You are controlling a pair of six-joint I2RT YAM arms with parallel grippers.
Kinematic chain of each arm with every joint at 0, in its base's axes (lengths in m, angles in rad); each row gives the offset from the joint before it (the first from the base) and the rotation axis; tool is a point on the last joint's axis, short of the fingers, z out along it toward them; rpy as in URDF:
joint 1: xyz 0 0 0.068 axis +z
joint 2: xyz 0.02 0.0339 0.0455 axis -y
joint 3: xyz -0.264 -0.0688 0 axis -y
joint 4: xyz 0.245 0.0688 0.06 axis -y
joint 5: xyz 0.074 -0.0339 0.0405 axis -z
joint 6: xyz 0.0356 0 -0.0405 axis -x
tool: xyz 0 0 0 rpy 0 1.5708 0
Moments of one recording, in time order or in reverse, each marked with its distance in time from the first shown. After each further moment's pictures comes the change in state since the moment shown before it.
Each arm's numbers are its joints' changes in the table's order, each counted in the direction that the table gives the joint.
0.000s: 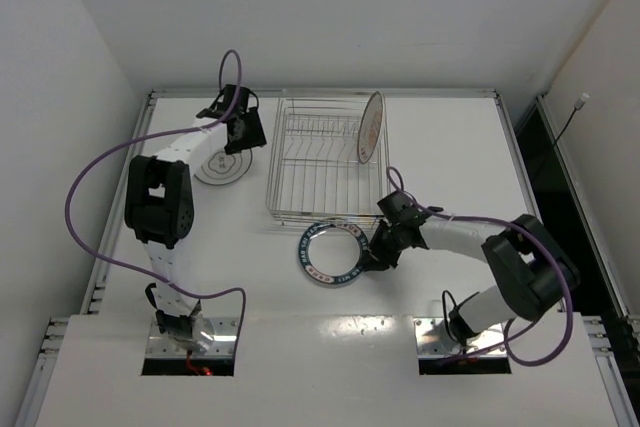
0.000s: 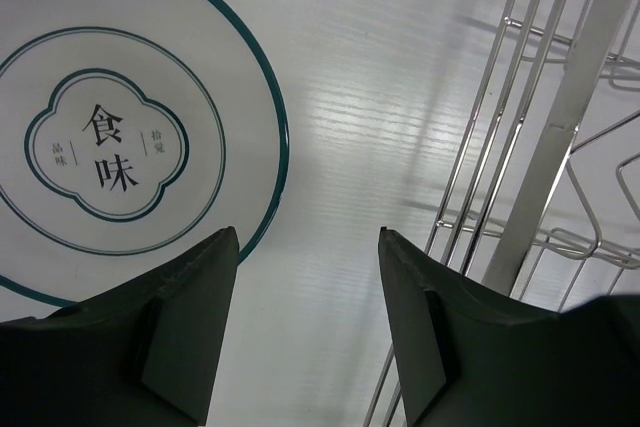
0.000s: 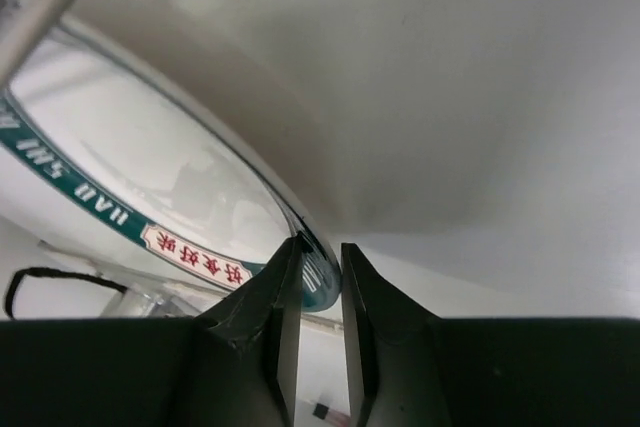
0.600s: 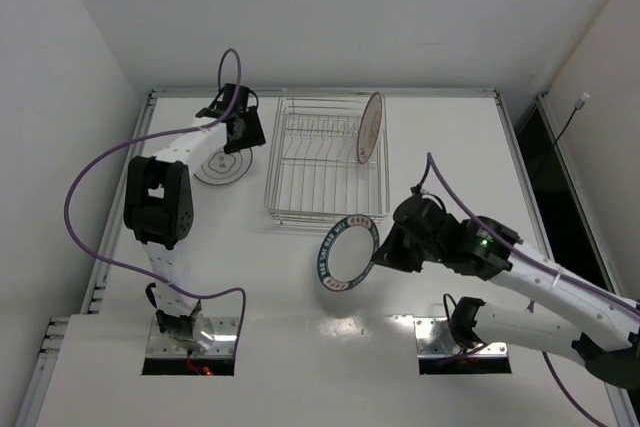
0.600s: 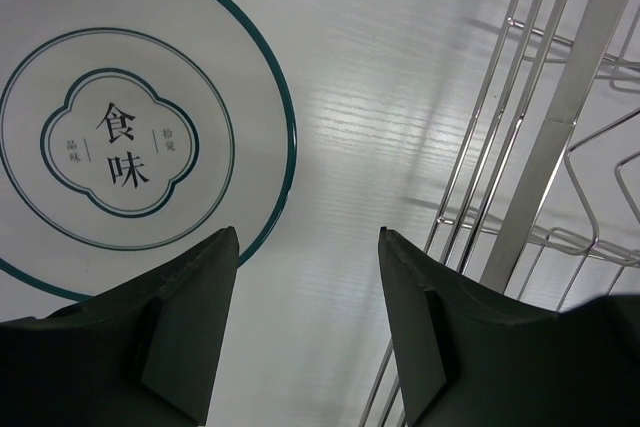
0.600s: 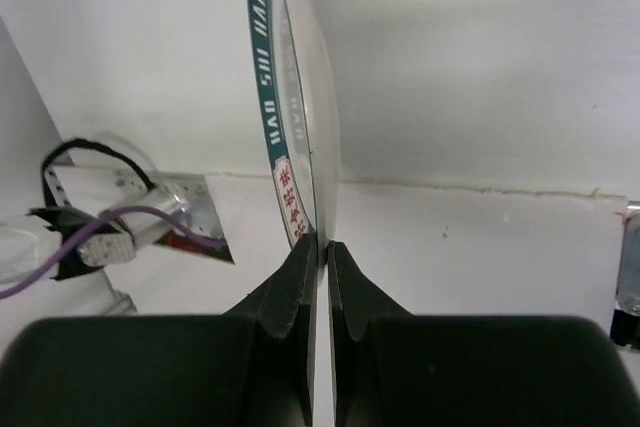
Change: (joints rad) left arm 0.000 0.015 0.001 -0.008 -0.016 0.000; right arm 0.398 0.605 0.315 -0.639 0.407 -0.091
